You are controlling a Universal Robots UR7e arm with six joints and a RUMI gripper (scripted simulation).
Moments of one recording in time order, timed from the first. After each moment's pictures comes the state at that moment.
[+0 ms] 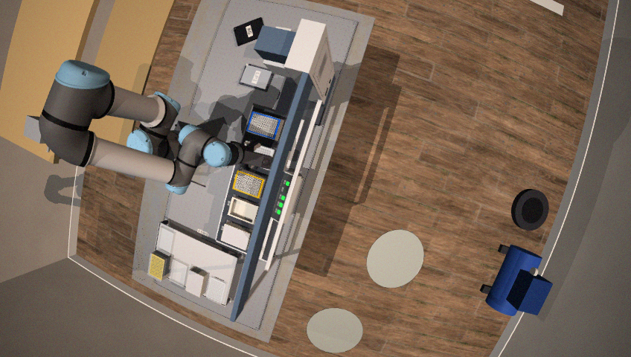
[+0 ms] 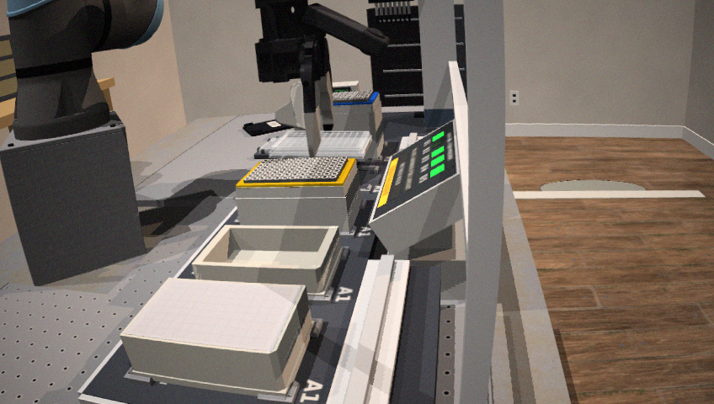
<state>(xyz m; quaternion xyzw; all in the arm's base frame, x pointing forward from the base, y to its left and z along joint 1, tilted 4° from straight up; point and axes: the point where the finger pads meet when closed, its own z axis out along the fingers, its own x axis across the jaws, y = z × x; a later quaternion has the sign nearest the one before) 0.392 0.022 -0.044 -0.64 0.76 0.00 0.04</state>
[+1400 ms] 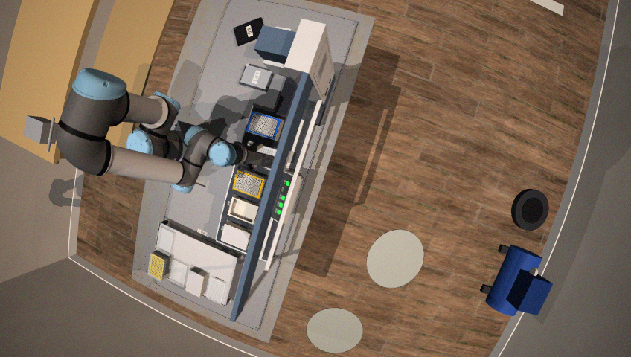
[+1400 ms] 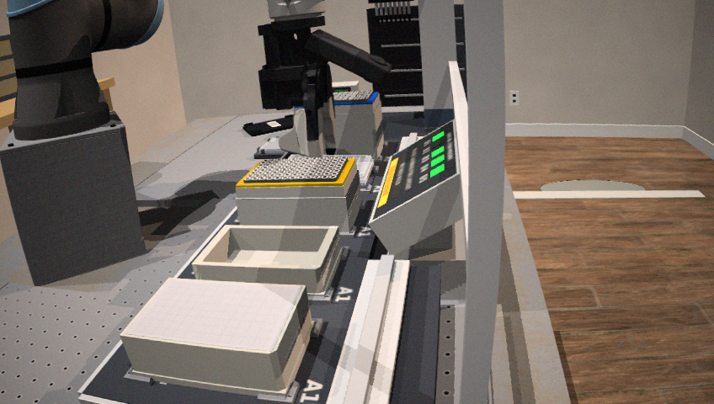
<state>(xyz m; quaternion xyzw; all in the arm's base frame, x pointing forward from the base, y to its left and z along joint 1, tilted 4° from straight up) 0.395 0.023 -0.081 -0.64 0.76 -0.01 0.04</state>
